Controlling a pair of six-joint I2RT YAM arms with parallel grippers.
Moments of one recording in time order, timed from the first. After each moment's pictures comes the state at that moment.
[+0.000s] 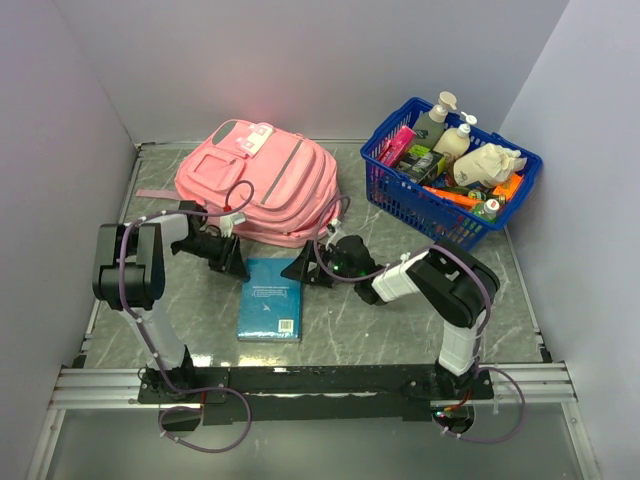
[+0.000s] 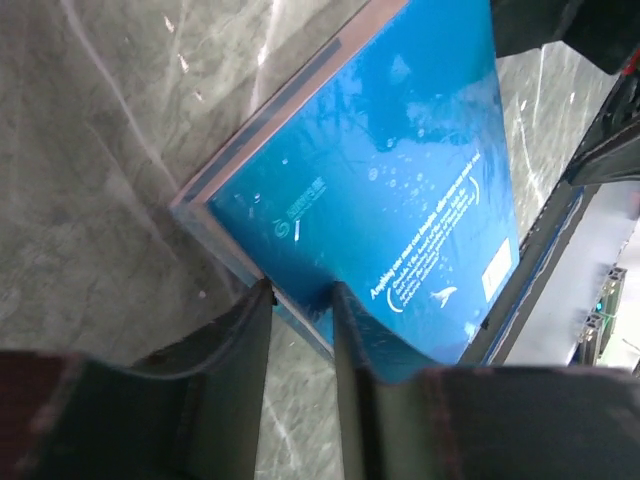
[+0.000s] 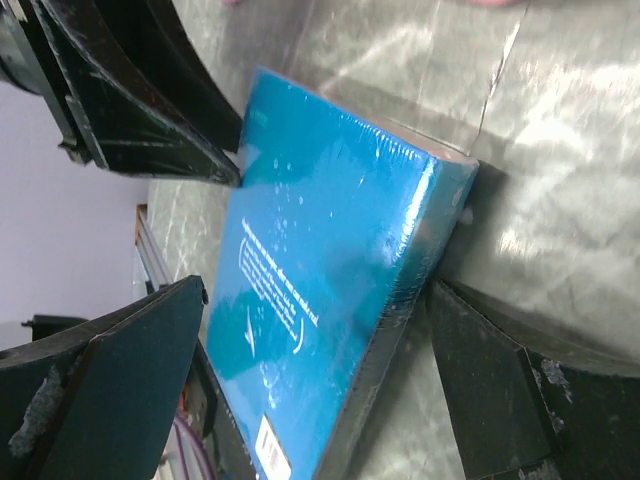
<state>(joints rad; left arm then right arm) 0.01 1.85 1.04 -0.71 0.87 0.44 0.74 1.84 0.68 0.74 -0.32 0.95</state>
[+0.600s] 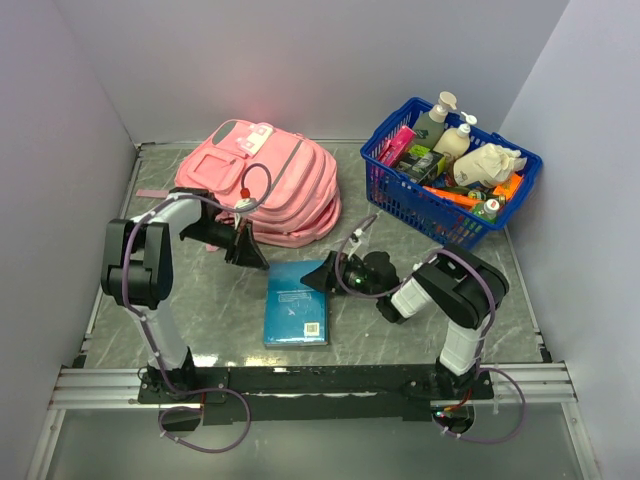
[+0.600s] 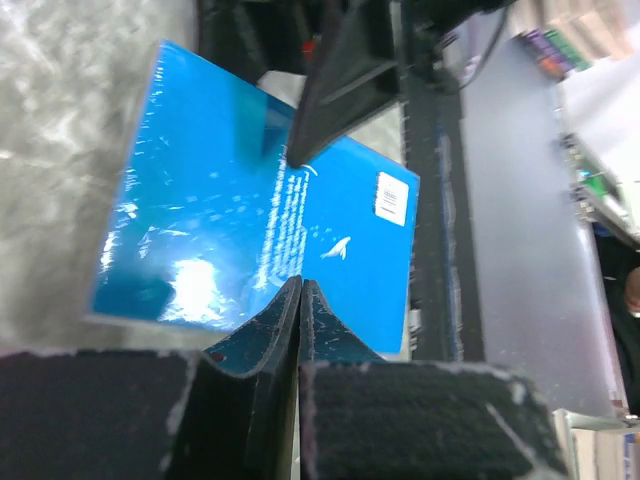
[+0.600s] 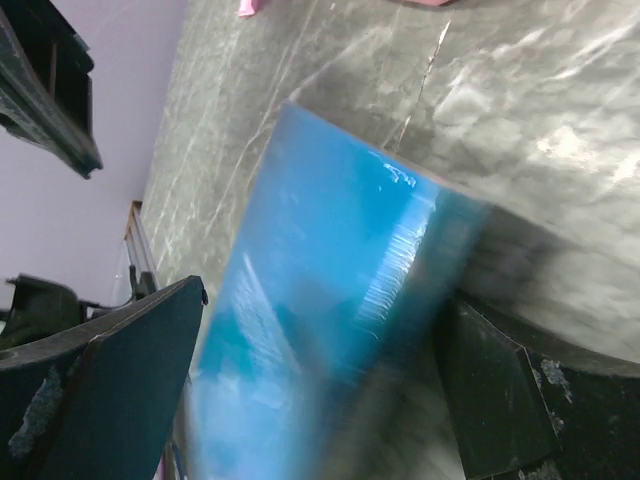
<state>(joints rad) -0.10 1.87 1.26 -1.22 1.25 1.15 0.68 1.80 0.43 1.08 -0.33 0.88</state>
